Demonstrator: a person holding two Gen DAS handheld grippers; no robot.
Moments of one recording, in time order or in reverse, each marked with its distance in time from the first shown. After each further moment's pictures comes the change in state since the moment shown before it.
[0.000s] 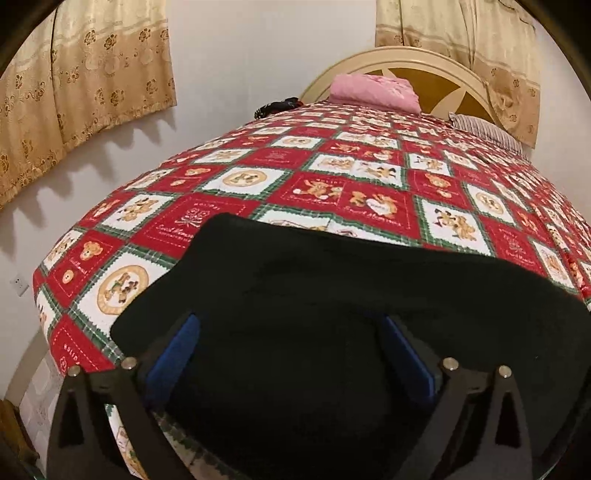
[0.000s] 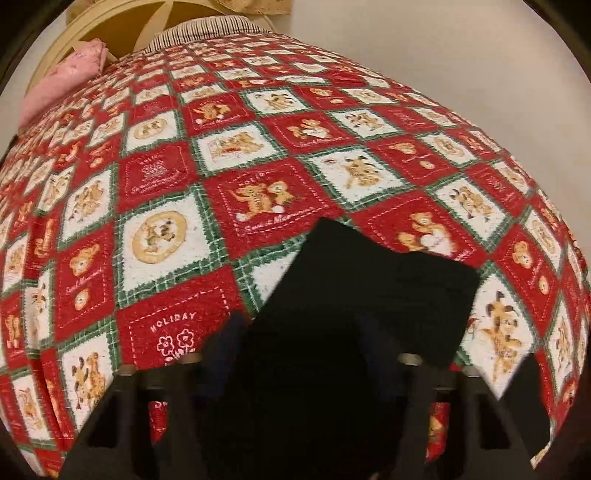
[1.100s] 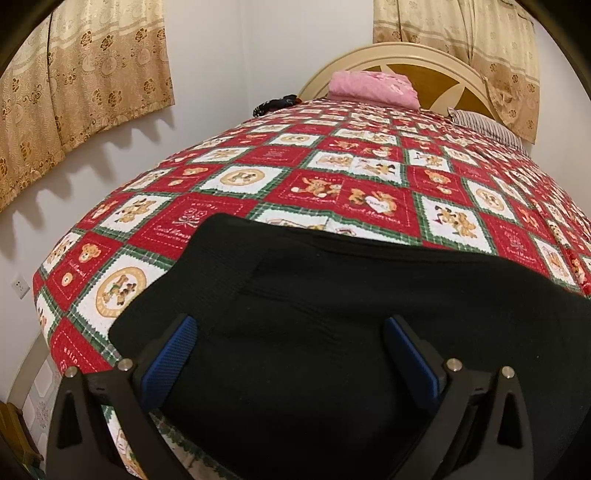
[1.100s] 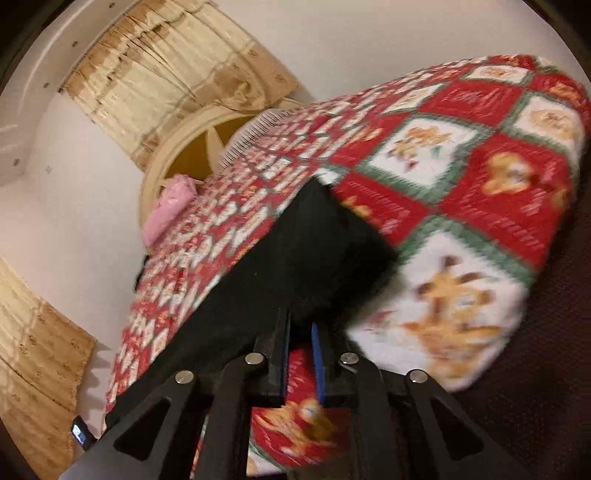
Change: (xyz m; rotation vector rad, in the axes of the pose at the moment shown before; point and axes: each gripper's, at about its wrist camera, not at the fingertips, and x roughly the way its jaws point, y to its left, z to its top) left arm 0.002 -0.001 0.000 0.012 0.012 0.001; right arm -0.071 -0.241 -0.197 0.362 -0.282 0.644
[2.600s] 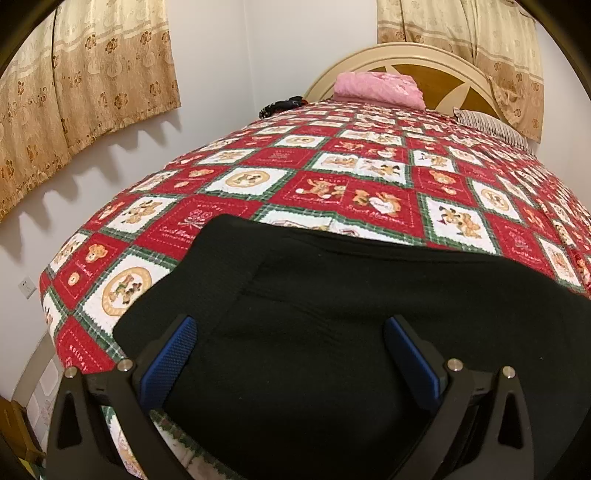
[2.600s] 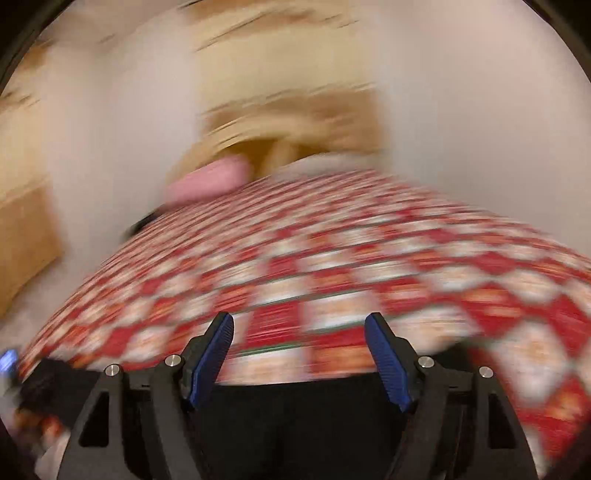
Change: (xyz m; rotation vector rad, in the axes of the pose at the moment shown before) left arm -0.004 -0.002 0.001 -0.001 0.004 0.031; right arm 0.051 0.189 0.016 -0.607 -0.069 0.090
